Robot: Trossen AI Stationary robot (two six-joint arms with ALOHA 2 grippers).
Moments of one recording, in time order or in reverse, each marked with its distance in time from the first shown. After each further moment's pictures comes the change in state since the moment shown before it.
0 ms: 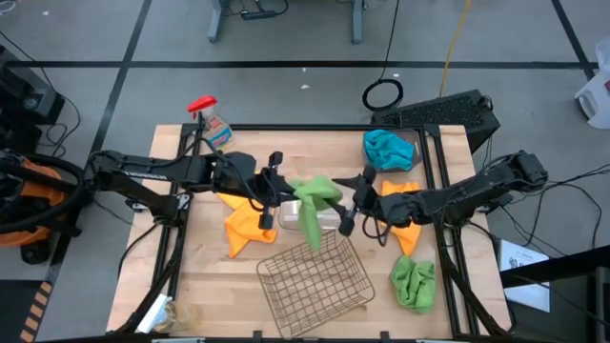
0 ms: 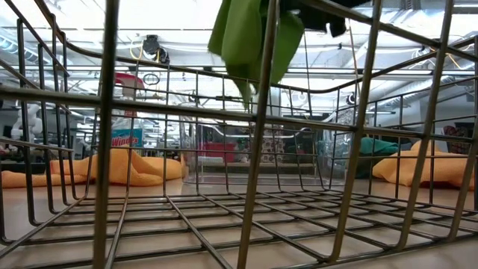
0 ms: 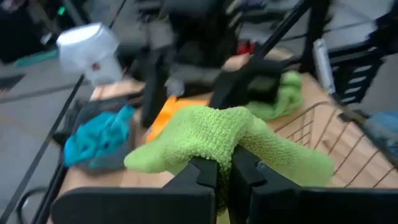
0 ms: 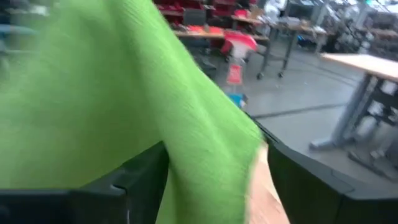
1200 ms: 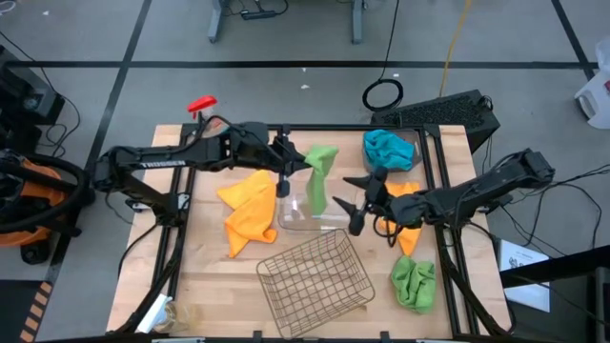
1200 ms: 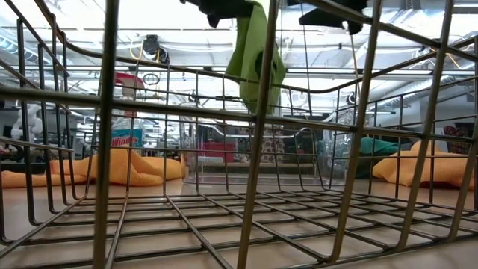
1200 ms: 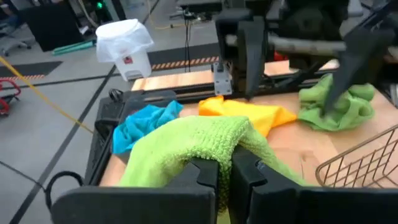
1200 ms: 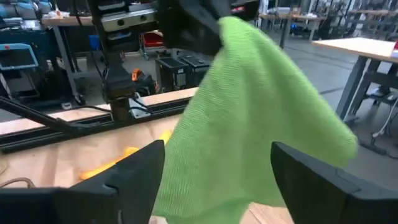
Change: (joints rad) left arm 0.248 0.091 -0.001 0.121 0.115 0.018; right arm 0.055 -0.096 0.000 -0.128 0.081 0.132
